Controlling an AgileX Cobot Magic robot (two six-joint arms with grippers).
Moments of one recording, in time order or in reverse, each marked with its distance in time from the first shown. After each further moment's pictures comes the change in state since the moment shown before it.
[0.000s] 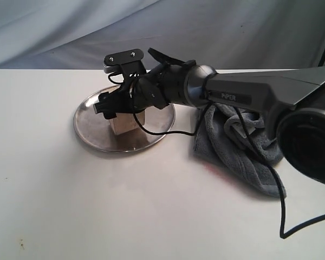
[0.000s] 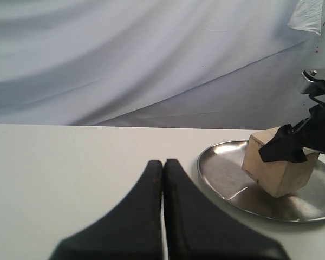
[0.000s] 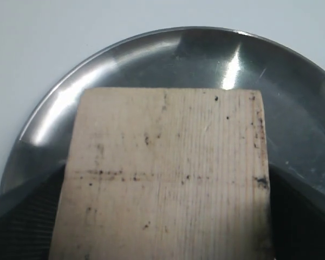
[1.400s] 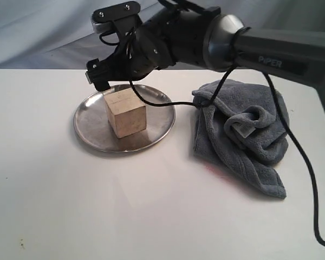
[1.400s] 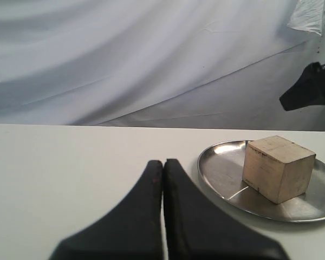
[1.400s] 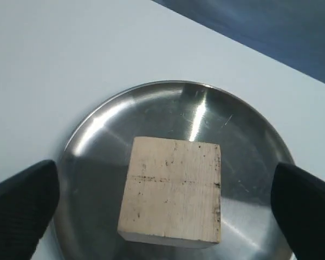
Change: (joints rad) left arm 0.000 0.000 0.000 0.000 0.000 0.000; right arm 0.028 -0.205 -0.009 -0.085 0.205 -0.014
